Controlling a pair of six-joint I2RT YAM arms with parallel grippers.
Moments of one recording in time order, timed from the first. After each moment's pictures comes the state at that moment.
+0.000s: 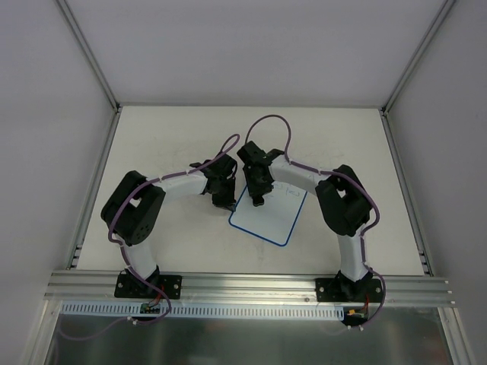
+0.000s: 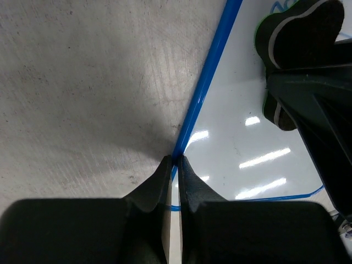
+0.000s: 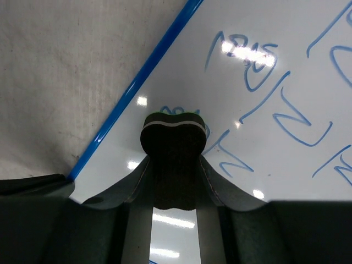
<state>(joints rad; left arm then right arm) -0.63 1.80 1.06 -0.46 0.13 -0.59 0.76 2.03 1.48 -0.68 0.14 0.45</state>
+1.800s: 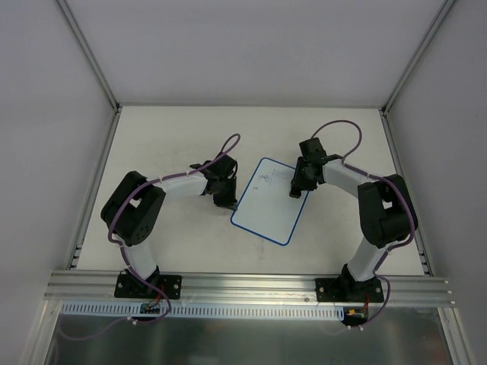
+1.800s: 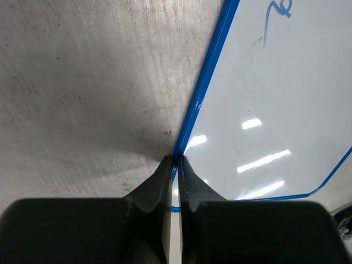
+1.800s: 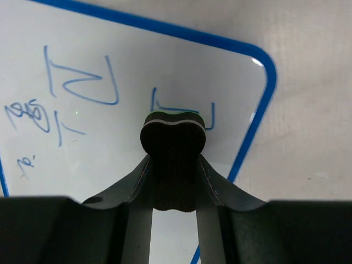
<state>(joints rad) -0.63 1.79 1.05 -0.42 0.14 -0.60 0.38 1.75 1.06 -0.40 0.05 0.55</state>
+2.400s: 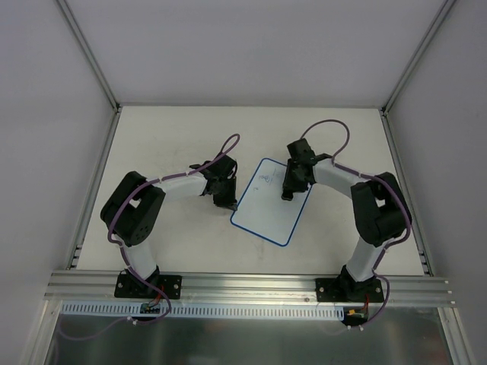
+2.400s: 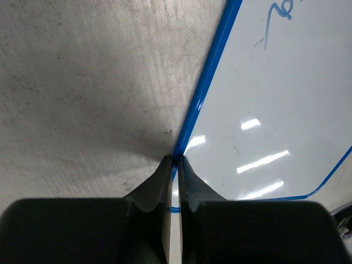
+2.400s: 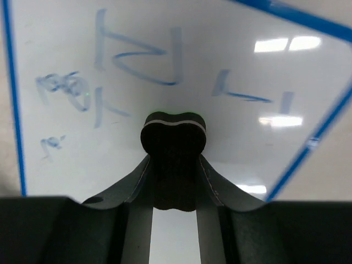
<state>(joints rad) -0.63 1.79 1.04 -0.41 0.14 -0.60 0.43 1.76 1.09 -0.45 0.07 0.60</state>
